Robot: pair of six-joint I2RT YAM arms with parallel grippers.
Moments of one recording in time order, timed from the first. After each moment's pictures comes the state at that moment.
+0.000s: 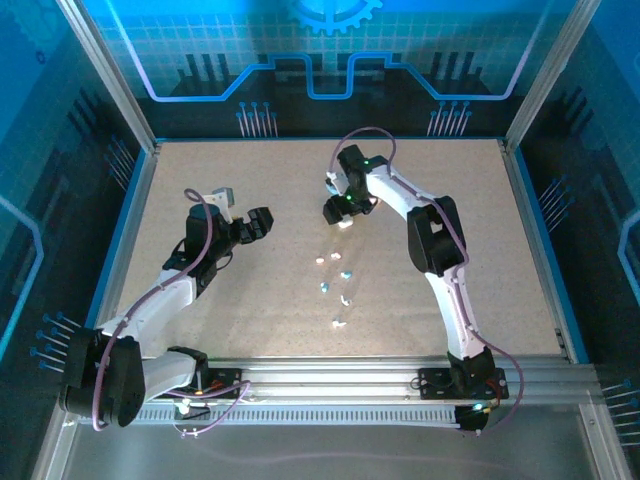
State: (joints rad) left arm -0.17 1.16 0.61 0.10 0.16 -0.53; right arm 0.44 2.41 2.05 -0.93 -0.22 -0.05
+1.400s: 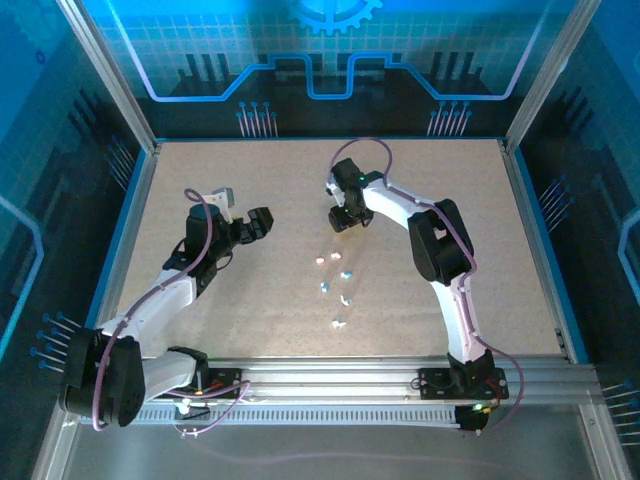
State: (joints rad) left arm -0.17 1.16 0.61 0.10 0.16 -0.54; right arm 0.50 2.28 1.80 -0.75 0.01 0.00
